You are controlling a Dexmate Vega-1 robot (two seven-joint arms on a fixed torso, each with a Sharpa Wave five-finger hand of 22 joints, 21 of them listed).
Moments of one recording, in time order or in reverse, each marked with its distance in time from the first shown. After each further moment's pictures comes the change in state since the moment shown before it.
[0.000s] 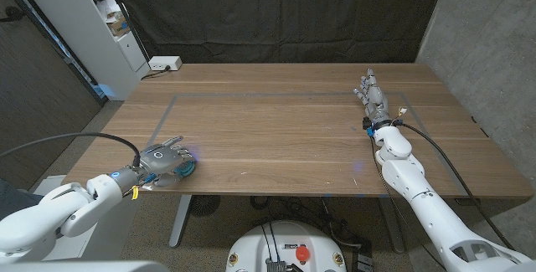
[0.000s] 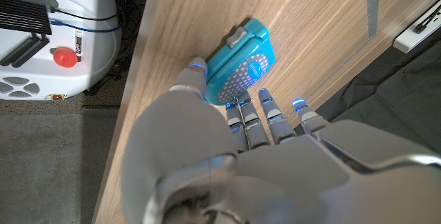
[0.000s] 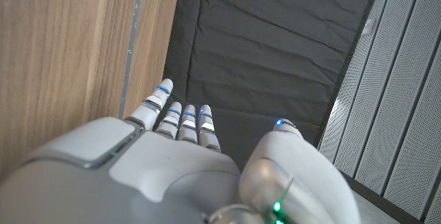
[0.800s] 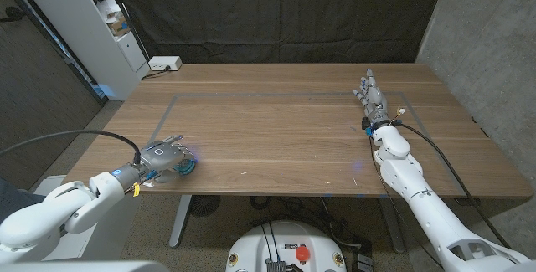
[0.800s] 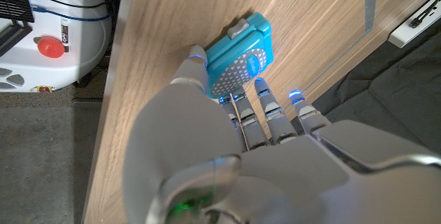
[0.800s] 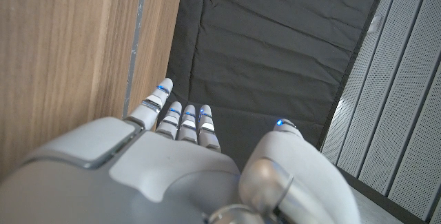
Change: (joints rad) left arm -0.027 0.031 0.038 0.039 -0.032 0.028 0.049; left_hand 0.057 0.007 -0.014 -0.003 -0.043 0.135 -0.021 0.037 0.000 0.149 -0.014 0.039 0.019 0.127 -0.002 0.014 -0.002 0.094 -0.005 0.014 0.000; right arm 0.004 0.012 -0.002 0.005 -0.011 -0.012 -0.018; right_hand 0.000 0.000 -0.004 -0.004 0.000 0.000 0.000 0.000 0.000 0.000 0.000 0.000 0.002 0.002 0.002 0.000 0.000 0.005 0.005 0.000 0.000
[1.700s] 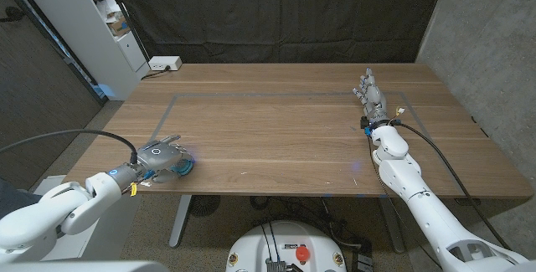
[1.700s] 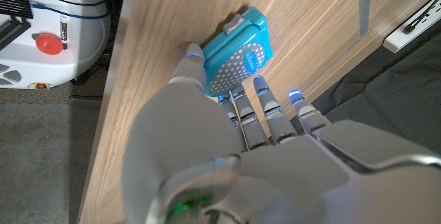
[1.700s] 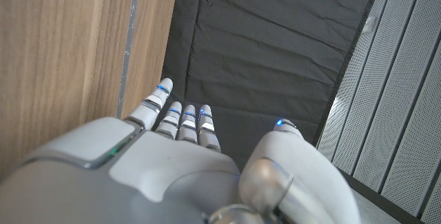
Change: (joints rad) left arm 0.022 -0.008 -0.031 -0.019 -0.019 0.000 -0.003; left_hand 0.000 0.002 -0.015 0.001 -0.009 0.040 0.007 0.003 -0.001 0.036 -0.001 -0.003 0.007 0.022 0.000 0.007 0.000 0.009 -0.002 0.000 0.000; right arm -0.006 0.002 -0.006 -0.015 -0.004 0.014 -0.013; right_hand 0.000 0.000 -0.004 0.004 0.000 0.000 0.000 0.000 0.000 0.000 0.000 0.000 0.000 0.004 0.004 0.000 0.000 0.000 0.000 0.000 0.000
